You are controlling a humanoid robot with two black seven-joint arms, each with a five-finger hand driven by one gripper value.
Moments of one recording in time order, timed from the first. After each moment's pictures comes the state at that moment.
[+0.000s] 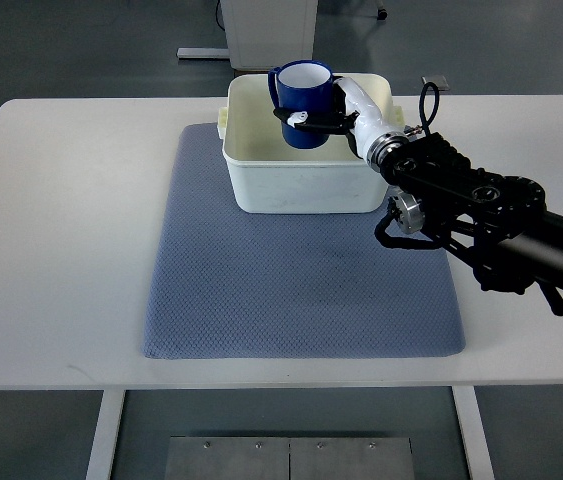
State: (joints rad) left arm -0.02 0.00 -0.10 -0.25 0.04 0.10 -0.12; right arm 1.20 -0.05 0.10 0.78 -0.16 -0.33 0.20
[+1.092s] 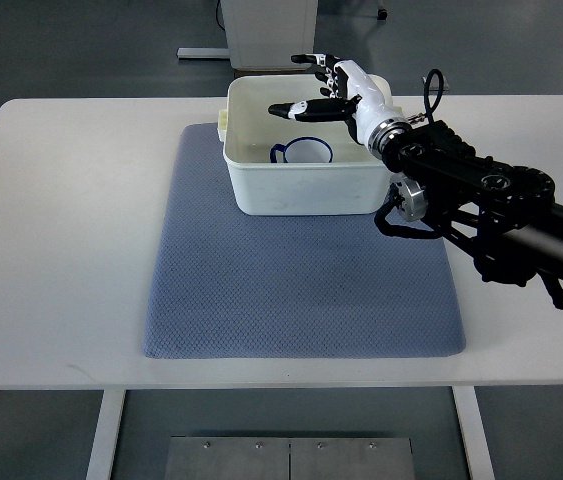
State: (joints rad) left arm -0.02 0.00 -0.10 -0.25 0.04 0.10 -0.12; right arm 1.21 -0.08 0.16 0.82 -0.16 -0.33 0.19
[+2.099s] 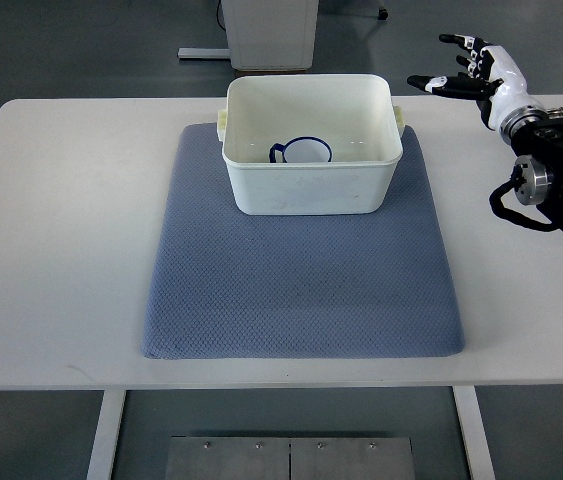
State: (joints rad) left arm -0.02 0.00 -0.10 -0.25 0.04 0.10 -0.12; right arm 1.10 -0.37 0.30 0.83 -0.16 -0.32 0.19
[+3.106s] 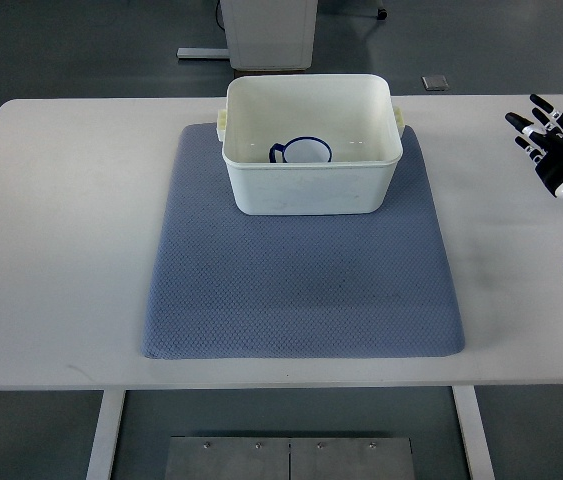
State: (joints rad) left arm -0.02 0.00 -0.10 -0.25 0.04 0.10 -0.12; right arm 0.70 -0.41 0.83 0.75 -0.08 0.06 0.19
